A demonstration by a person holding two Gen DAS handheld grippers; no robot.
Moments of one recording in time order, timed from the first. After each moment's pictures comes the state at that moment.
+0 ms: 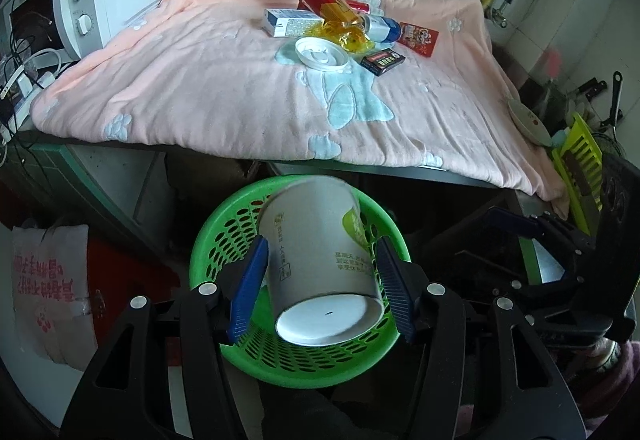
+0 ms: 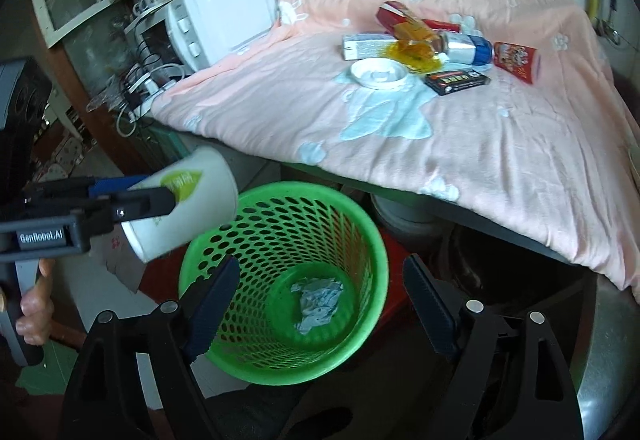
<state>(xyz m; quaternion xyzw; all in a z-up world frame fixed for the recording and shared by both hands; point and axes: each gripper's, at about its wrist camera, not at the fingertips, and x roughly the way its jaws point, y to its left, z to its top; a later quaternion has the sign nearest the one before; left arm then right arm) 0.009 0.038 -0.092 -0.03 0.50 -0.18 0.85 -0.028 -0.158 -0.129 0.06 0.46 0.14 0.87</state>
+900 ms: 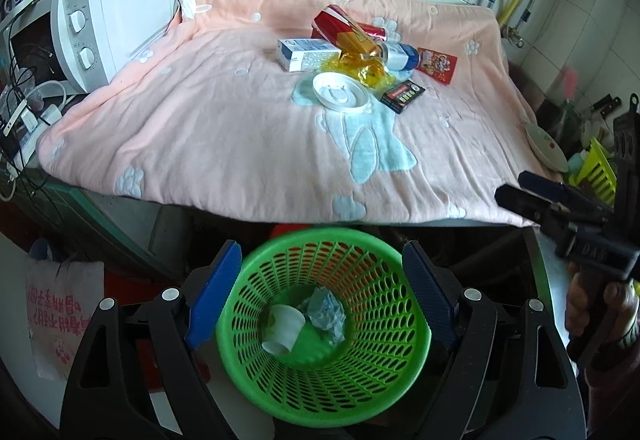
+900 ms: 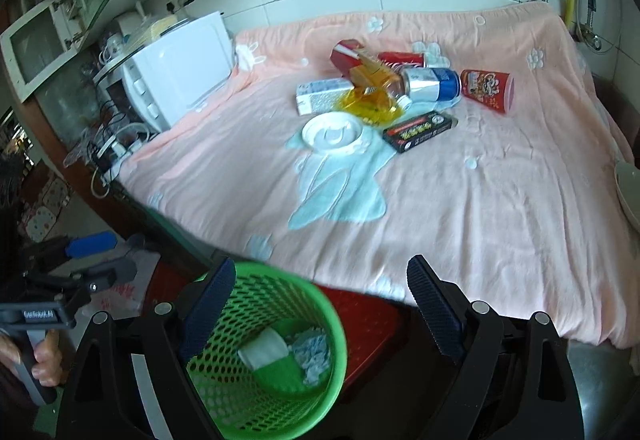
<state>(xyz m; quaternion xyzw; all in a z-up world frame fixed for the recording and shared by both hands) 0.065 0.040 -0.069 -0.02 0.47 -0.16 0.87 0.061 -0.204 -0.093 0.09 0.44 0.10 0.89</state>
